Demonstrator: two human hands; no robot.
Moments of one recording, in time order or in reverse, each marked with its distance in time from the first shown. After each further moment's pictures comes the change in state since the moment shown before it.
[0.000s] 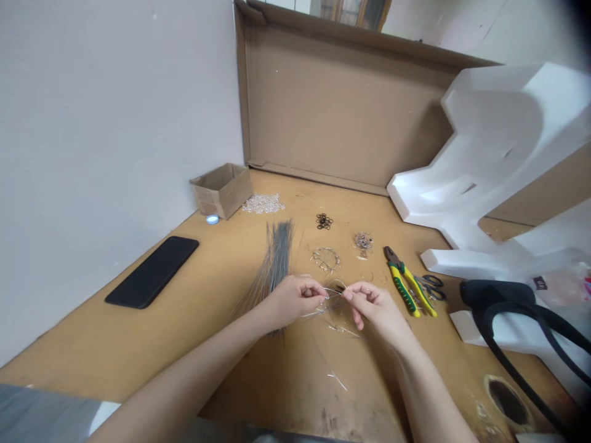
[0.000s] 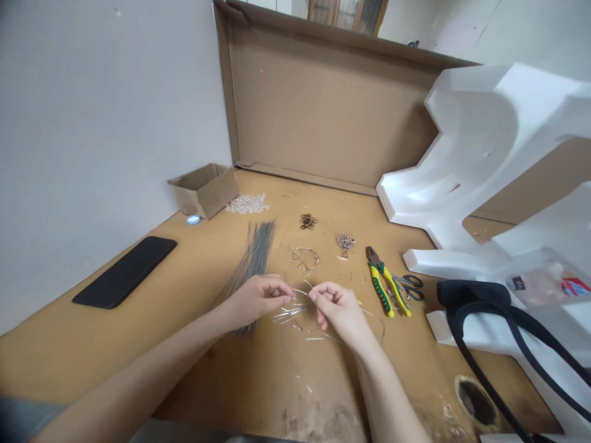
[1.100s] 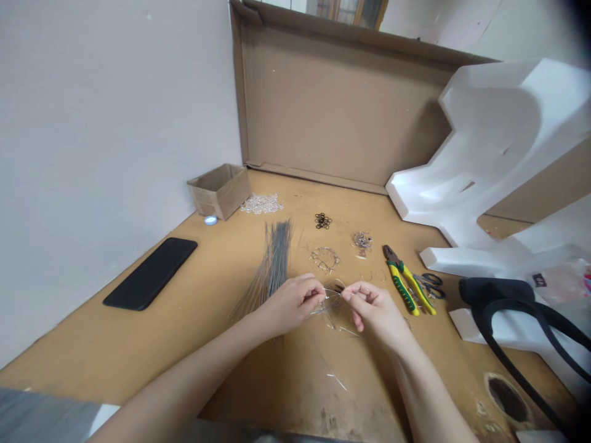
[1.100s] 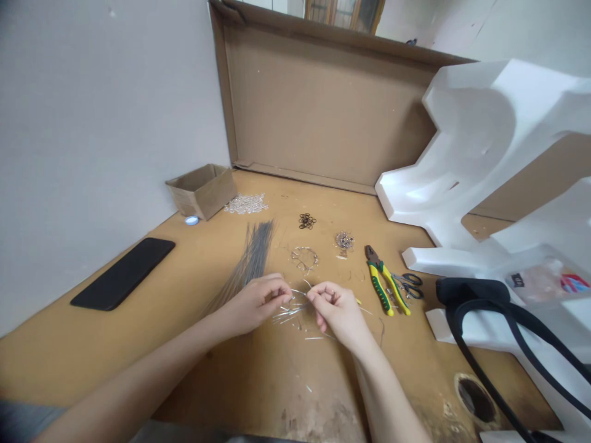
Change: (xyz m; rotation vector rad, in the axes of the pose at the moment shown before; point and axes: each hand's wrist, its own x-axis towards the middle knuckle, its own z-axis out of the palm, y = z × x) left_hand -0.004 0.008 -0.001 0.375 0.001 0.214; right_hand -0.002 0.003 0.001 -0.019 0.016 -0.033
